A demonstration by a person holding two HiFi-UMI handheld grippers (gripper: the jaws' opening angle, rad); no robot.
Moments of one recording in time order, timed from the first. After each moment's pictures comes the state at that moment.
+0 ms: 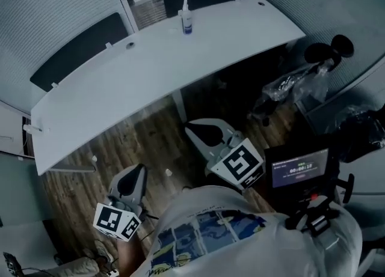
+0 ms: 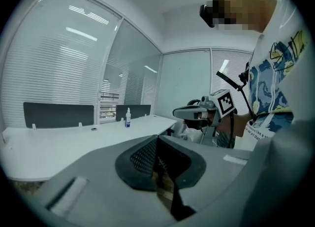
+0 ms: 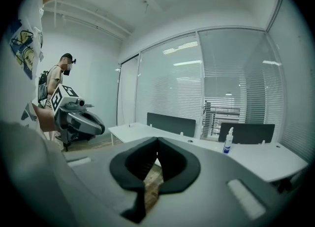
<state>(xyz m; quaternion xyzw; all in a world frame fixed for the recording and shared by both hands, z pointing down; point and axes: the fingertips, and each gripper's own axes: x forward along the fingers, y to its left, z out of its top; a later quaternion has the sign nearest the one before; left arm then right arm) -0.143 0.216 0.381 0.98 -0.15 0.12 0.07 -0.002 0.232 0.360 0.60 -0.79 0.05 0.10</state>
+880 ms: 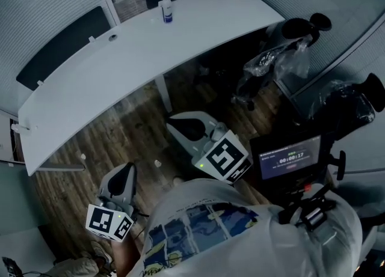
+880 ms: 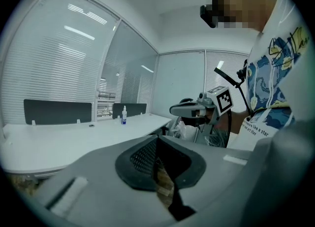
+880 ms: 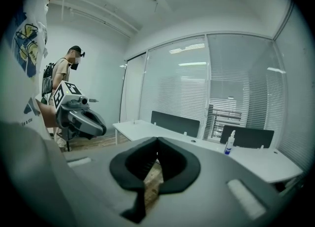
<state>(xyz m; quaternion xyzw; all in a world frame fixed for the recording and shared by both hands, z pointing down) -0.194 0.271 0.395 0.98 -0.12 0.12 0.07 -0.064 0.283 0.367 0.60 -0.79 0.03 0.14</state>
